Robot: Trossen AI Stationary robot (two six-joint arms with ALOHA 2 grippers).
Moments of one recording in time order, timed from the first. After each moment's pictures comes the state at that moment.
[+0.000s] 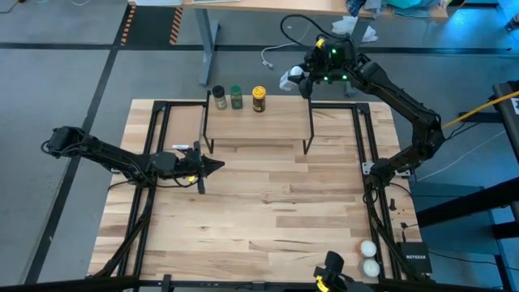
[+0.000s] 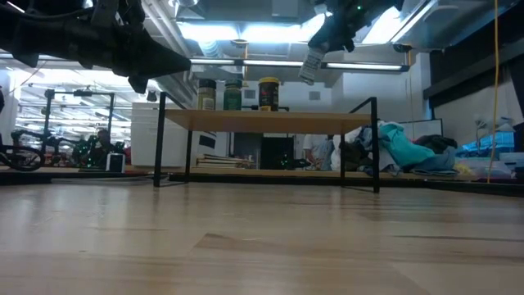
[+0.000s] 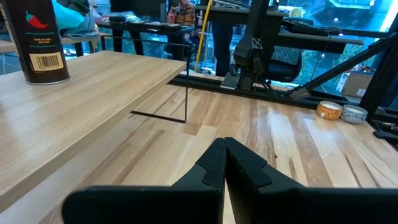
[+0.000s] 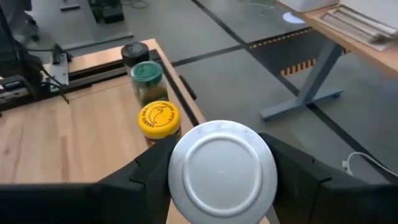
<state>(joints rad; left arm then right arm) -0.15 0.93 0.22 0.63 -0.38 -0.13 -0.76 1.49 1.58 -0.58 -0.32 -0.16</state>
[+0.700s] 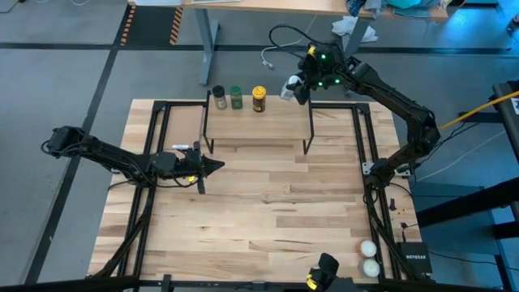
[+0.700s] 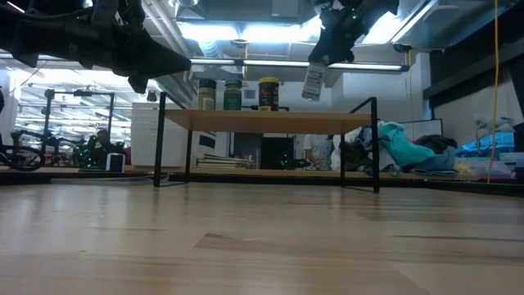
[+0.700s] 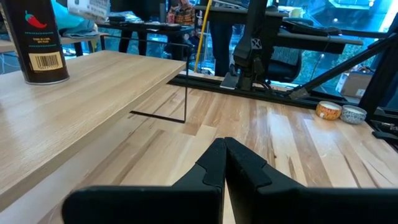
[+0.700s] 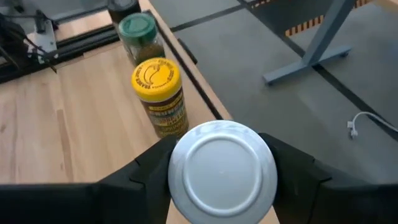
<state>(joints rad) -0.15 0.93 0.22 0.63 -0.38 -0.14 -0.73 1.53 1.58 -0.68 -0.26 -0.13</state>
